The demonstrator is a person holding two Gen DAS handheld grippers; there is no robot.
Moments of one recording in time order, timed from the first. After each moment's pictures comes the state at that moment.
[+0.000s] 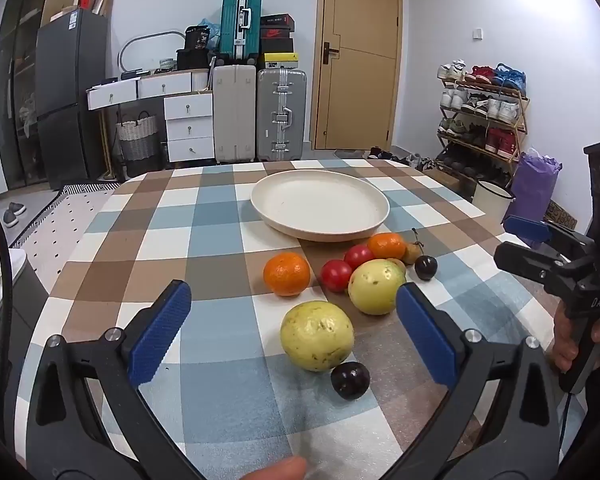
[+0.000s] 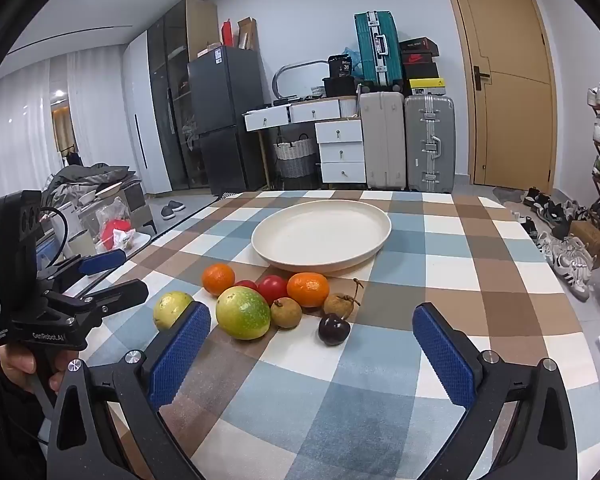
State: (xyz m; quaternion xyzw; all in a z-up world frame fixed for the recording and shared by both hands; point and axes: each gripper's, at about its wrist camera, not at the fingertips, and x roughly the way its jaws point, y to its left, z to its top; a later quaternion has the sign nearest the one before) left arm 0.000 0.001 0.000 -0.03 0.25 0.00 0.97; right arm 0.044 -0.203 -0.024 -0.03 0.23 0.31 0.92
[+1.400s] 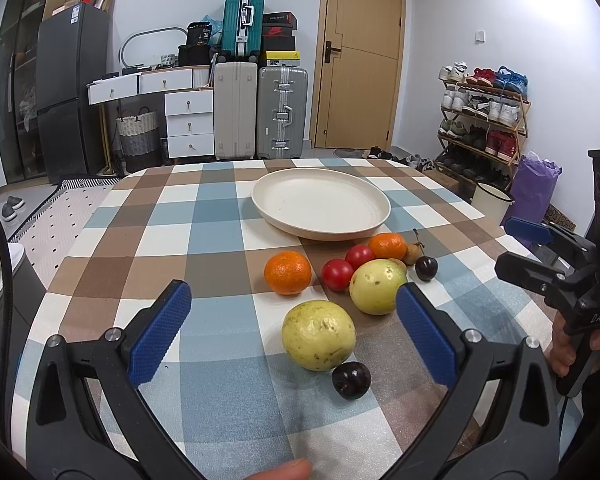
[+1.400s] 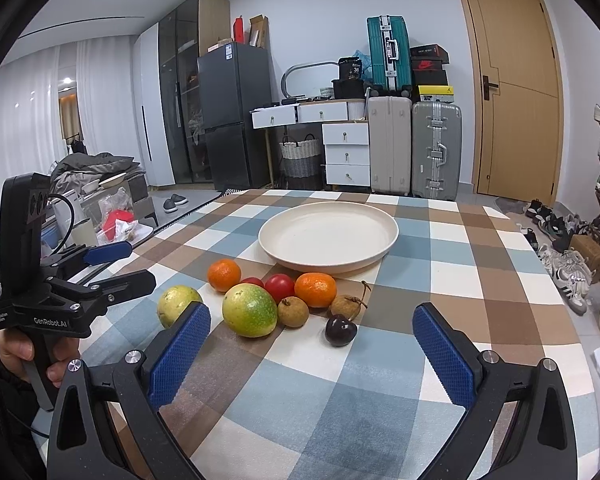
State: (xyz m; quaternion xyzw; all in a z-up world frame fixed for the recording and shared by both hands) left arm 0.000 0.001 0.000 -0.04 0.25 0.00 0.97; right arm 0.033 -0.193 -0.025 -0.06 0.22 0.31 0.92
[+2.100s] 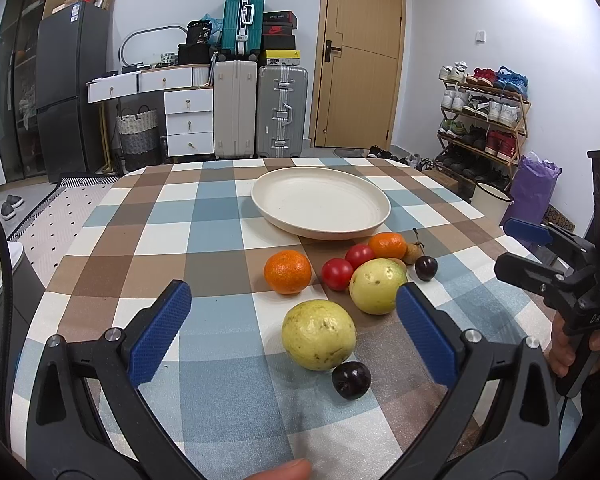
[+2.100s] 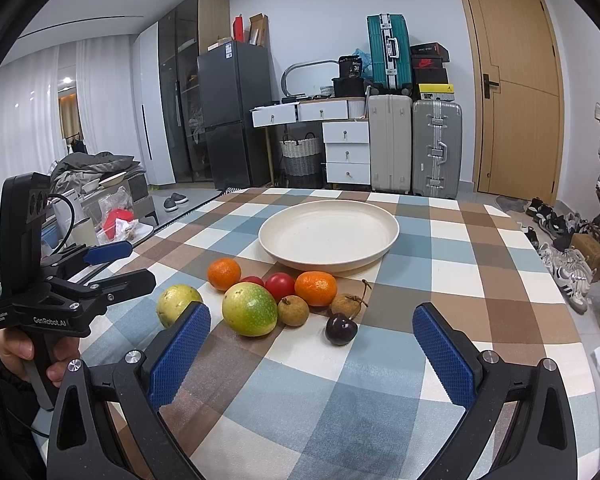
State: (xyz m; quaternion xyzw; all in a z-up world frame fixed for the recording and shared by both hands) left arm 0.000 0.002 0.000 -0.04 0.26 0.00 0.97; right arm 0.034 -0.192 -0.026 -0.06 0.22 0.31 0.92
